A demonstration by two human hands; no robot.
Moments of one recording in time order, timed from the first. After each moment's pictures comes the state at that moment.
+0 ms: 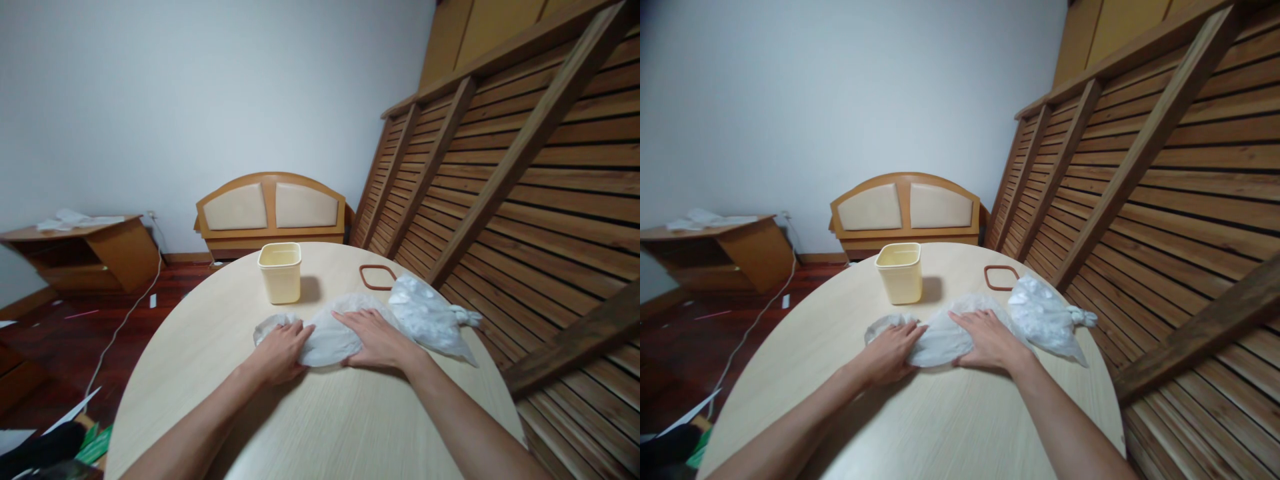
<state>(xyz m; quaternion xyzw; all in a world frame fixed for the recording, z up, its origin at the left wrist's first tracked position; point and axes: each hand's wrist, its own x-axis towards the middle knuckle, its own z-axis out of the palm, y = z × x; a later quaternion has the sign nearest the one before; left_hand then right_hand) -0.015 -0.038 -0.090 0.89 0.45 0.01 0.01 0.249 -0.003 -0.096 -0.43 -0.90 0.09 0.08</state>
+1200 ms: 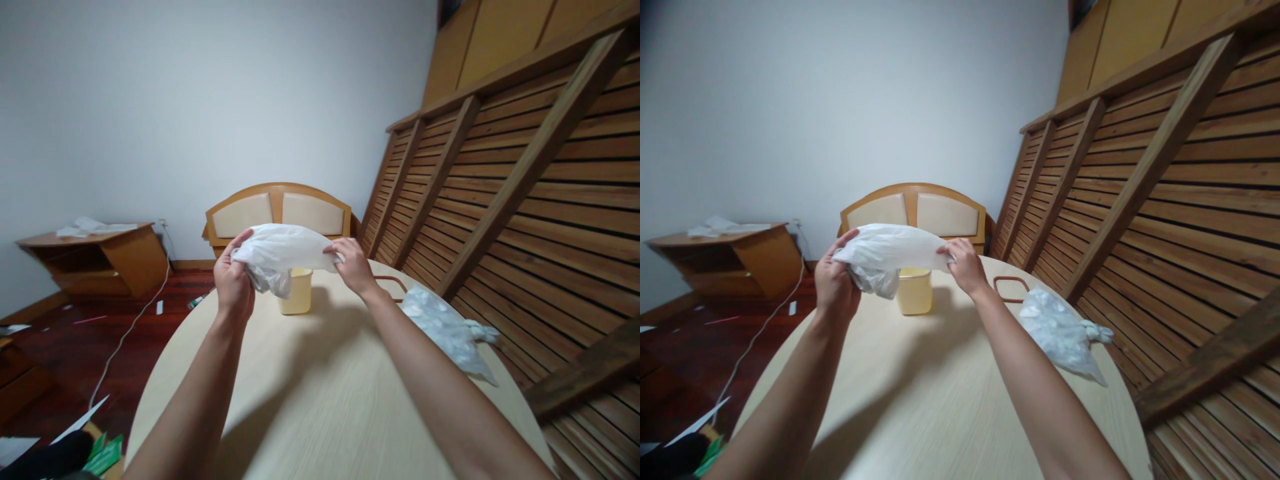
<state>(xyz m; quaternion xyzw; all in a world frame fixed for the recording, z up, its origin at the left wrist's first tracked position) -0.064 0.016 0.041 0.42 0.30 0.82 0.26 0.168 0.103 0.010 -0.33 -0.81 0.01 0.48</state>
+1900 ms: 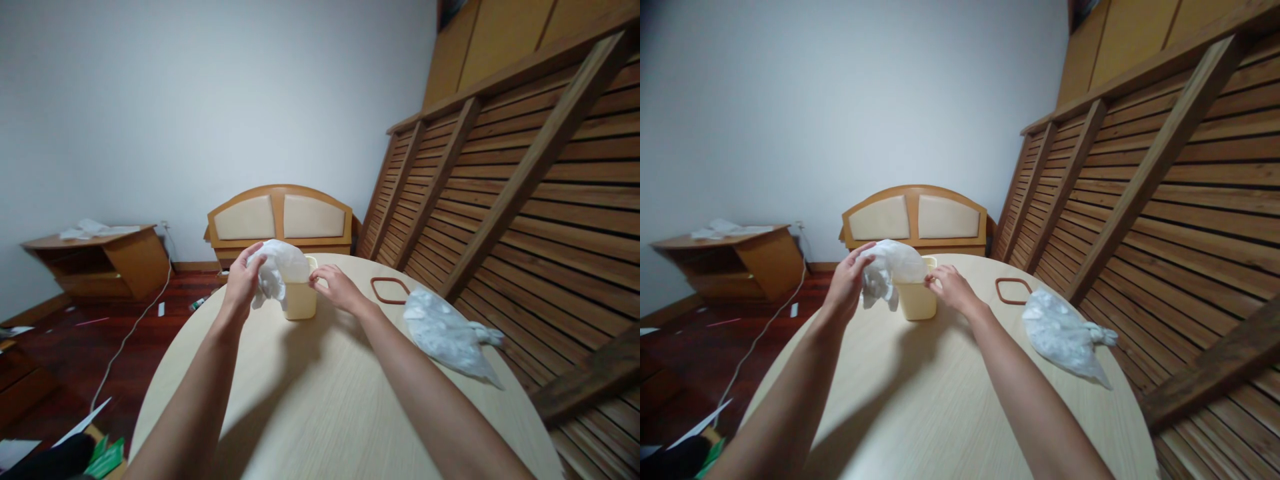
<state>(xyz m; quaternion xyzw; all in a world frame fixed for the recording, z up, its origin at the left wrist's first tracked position) -0.078 0.023 0.032 0.47 0.47 0.70 0.27 0.138 0.091 -0.022 -0.31 -0.88 0.07 0.35</state>
